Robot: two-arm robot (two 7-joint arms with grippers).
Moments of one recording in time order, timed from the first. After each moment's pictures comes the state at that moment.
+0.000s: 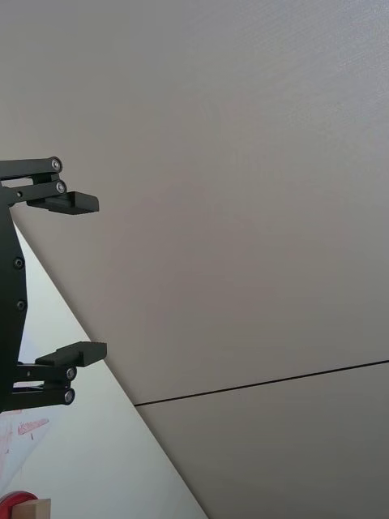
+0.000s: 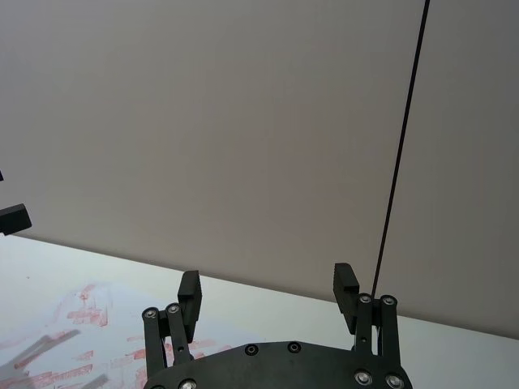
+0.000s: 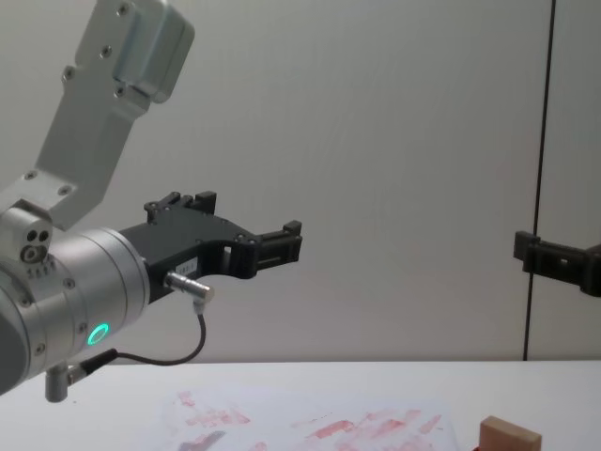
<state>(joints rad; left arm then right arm) -0.24 0.38 0.45 -1.63 -0.20 0.01 -0.01 -0.01 0.34 -0.23 -1.77 0.29 0.03 0.07</state>
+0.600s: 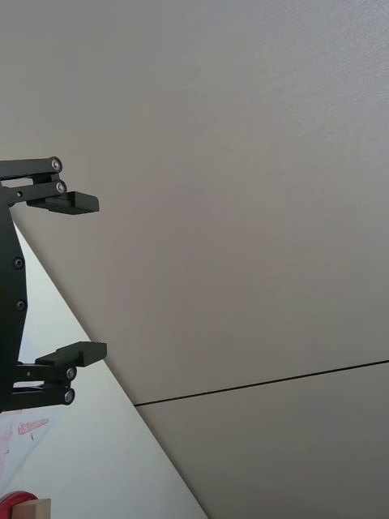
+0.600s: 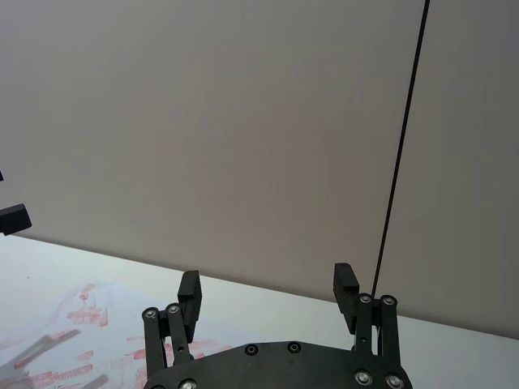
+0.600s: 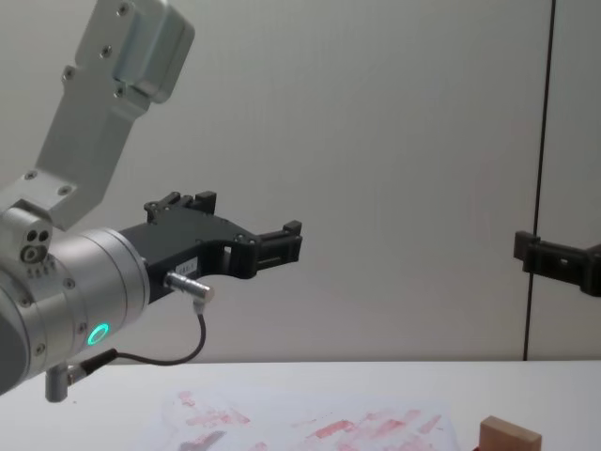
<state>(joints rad) -0.24 0.38 0.45 -1.63 -0.20 0.01 -0.01 -0.01 0.34 -0.23 -1.77 0.29 0.03 0.07</state>
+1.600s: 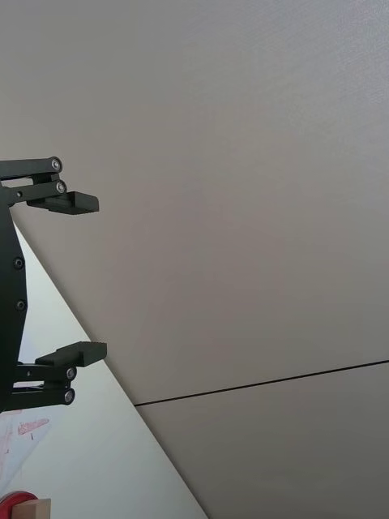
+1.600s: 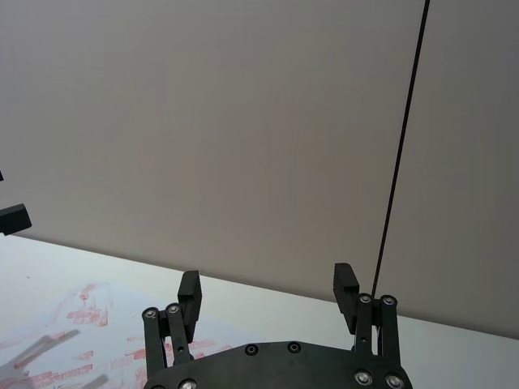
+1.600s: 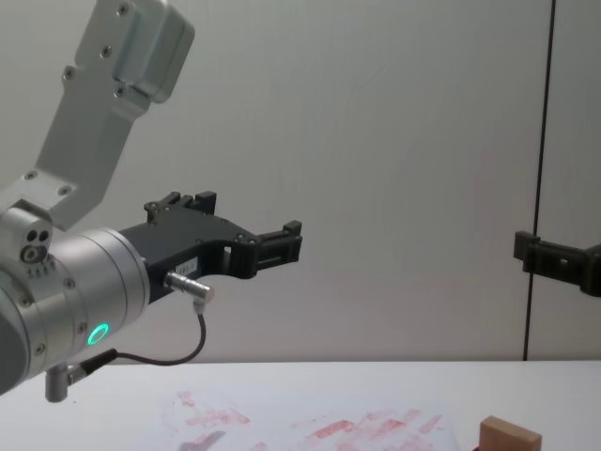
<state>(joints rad) -0.24 0.38 0.45 -1.63 -0.20 0.01 -0.01 -0.01 0.34 -0.23 -1.77 0.29 0.03 0.07</state>
